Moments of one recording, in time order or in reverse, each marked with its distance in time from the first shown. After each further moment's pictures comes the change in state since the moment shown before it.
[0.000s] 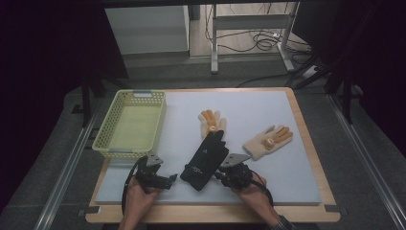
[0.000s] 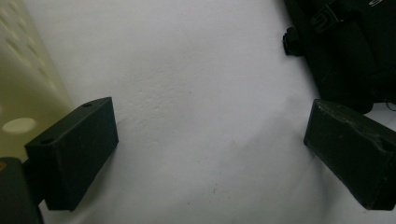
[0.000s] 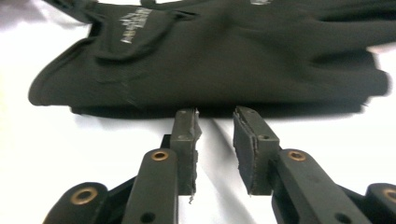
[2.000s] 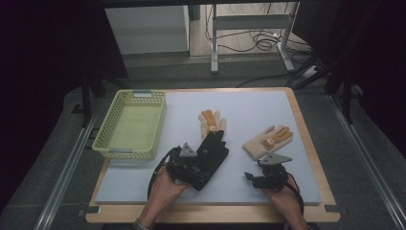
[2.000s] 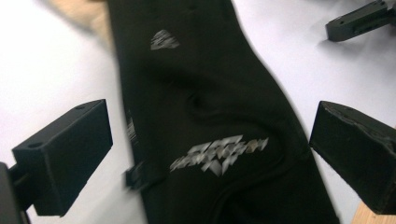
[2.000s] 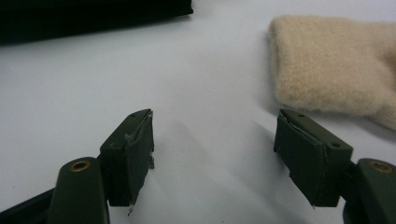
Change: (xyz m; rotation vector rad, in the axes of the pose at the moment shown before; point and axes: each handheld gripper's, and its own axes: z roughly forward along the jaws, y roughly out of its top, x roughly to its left) left arm -0.078 0.084 0.019 0.022 -0.161 0.119; right arm -0.061 -0.063 -0.051 -0.019 -0.150 0.128
